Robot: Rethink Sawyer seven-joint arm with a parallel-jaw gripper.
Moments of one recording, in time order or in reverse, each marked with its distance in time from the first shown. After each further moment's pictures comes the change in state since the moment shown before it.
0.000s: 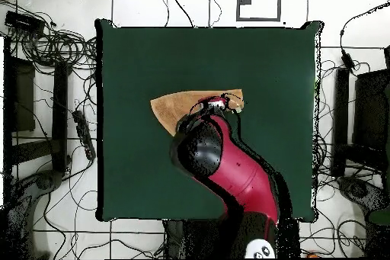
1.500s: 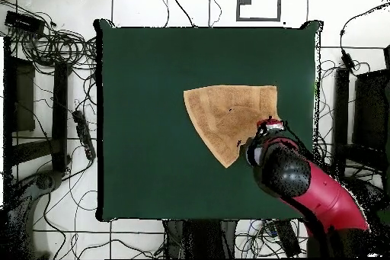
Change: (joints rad) arm -0.604 -0.116 0.393 0.125 -0.455 0.010 0.000
